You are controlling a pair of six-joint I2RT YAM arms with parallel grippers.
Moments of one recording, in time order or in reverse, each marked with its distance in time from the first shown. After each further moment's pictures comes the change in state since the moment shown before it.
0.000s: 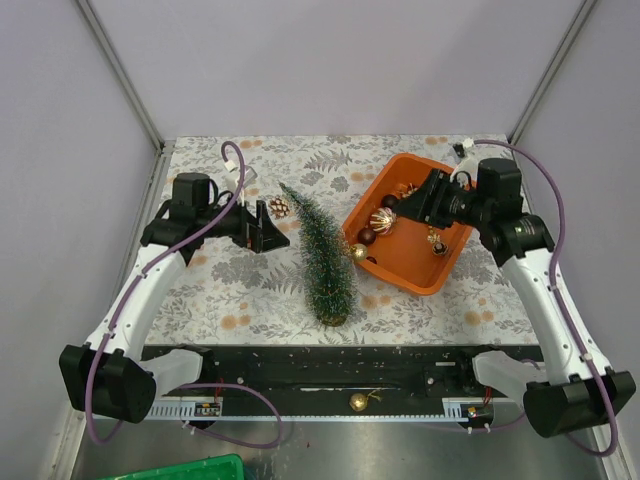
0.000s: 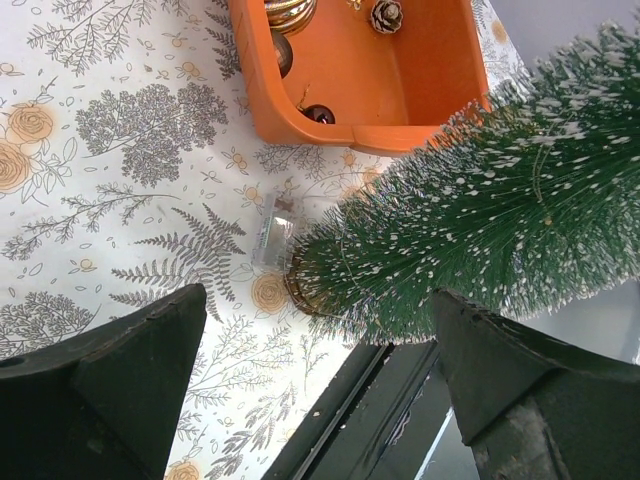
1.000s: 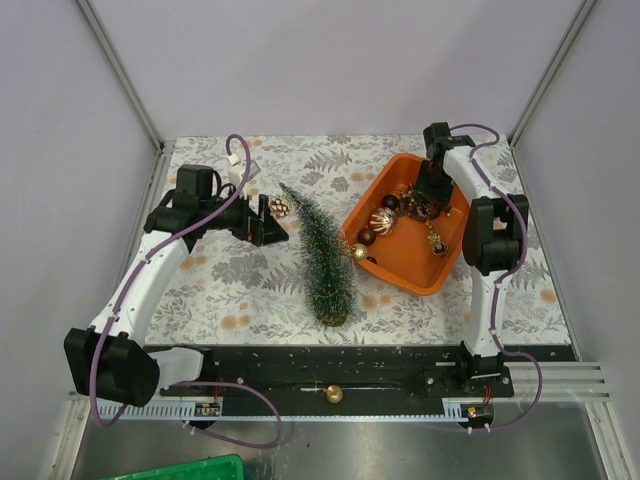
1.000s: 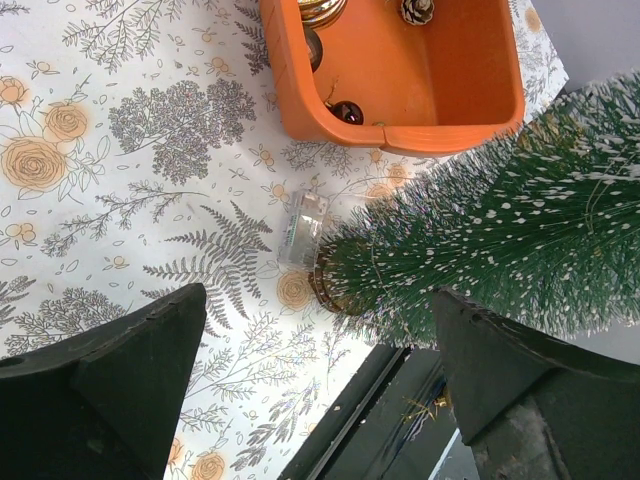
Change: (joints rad) left arm 0.004 0.081 0.082 -0.056 -0.037 0.058; right arm -0.101 1.127 0.738 -0.417 0.737 -0.140
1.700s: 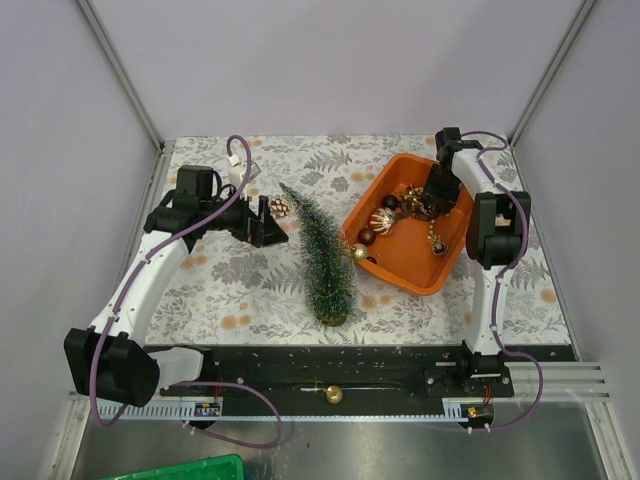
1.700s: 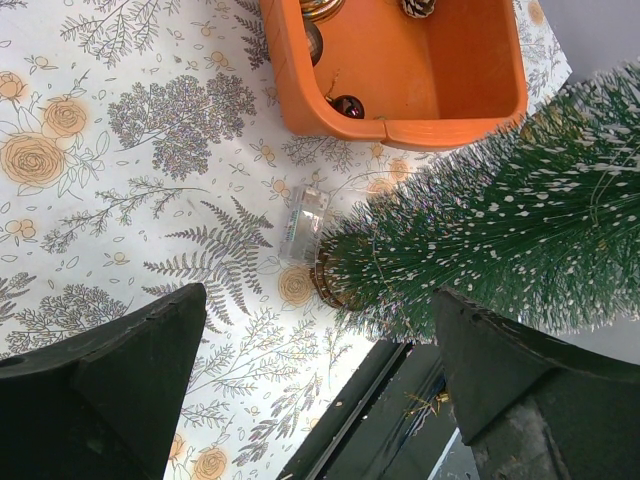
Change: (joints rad) left arm 0.001 0.002 0.000 -0.017 0.000 0.018; right arm -0.072 0.069 0.004 0.041 -0.025 -0.010
